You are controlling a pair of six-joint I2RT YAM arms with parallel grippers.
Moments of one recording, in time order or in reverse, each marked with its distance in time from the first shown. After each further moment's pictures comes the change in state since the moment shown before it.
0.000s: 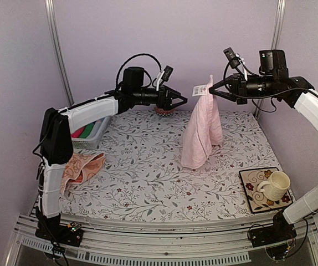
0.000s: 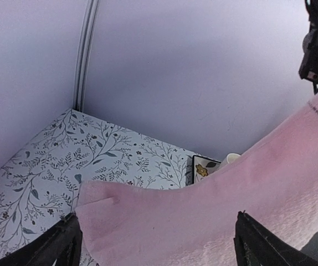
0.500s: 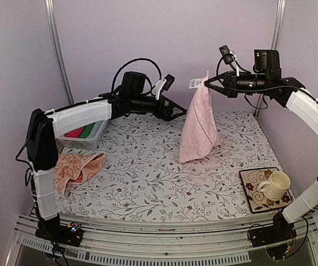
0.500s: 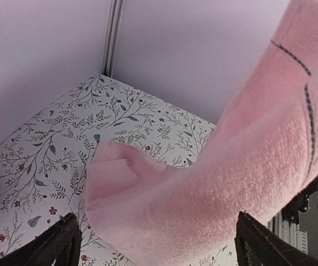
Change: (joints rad) left arm -0.072 -0.179 -0.236 -0.122 -0.258 0.055; right arm 0.000 0.050 -0.016 0.182 0.194 0.159
